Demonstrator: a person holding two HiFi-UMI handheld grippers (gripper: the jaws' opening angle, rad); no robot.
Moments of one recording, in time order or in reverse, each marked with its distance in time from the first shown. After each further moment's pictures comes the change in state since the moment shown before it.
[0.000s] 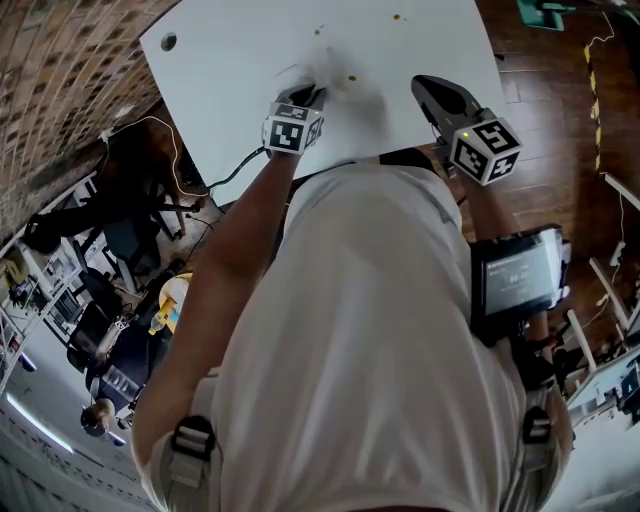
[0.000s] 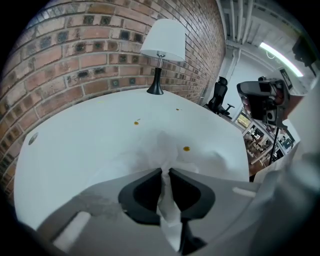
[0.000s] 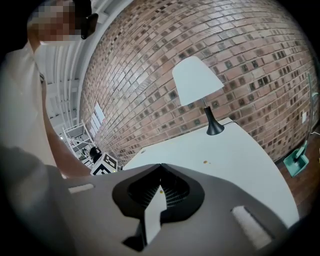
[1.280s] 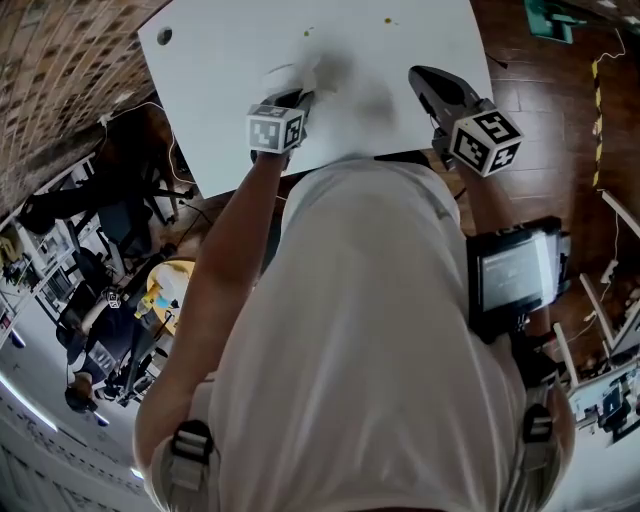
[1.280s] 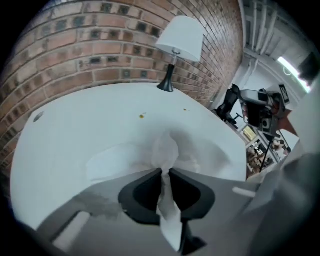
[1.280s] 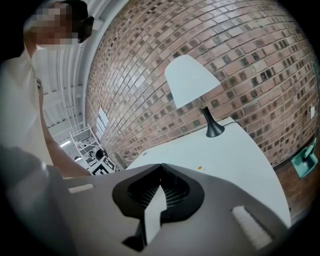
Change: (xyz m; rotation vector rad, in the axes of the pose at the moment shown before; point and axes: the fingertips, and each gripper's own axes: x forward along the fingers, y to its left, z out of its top) left arm -0.004 -0.006 0.003 -0.168 0.033 0.015; right arm -0.001 -0.038 0.019 0.019 0.001 0.088
